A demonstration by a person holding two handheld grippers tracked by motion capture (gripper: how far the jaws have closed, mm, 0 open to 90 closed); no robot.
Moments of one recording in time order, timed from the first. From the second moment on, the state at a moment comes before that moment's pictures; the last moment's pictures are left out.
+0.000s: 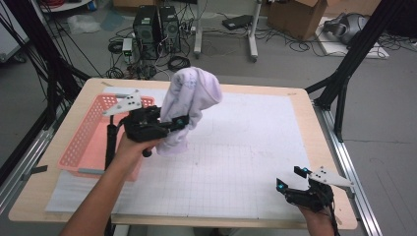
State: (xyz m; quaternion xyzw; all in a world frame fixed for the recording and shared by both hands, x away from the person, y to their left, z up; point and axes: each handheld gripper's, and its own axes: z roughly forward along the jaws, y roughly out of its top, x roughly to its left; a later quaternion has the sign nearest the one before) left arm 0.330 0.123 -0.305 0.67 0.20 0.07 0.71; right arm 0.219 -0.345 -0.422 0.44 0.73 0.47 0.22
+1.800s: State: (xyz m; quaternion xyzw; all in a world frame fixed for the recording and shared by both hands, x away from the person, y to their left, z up) left arm 0.337 0.065 -0.402 0.72 0.31 0.07 0.62; right arm 0.218 -0.351 -0.424 0.45 0.73 0.47 0.22
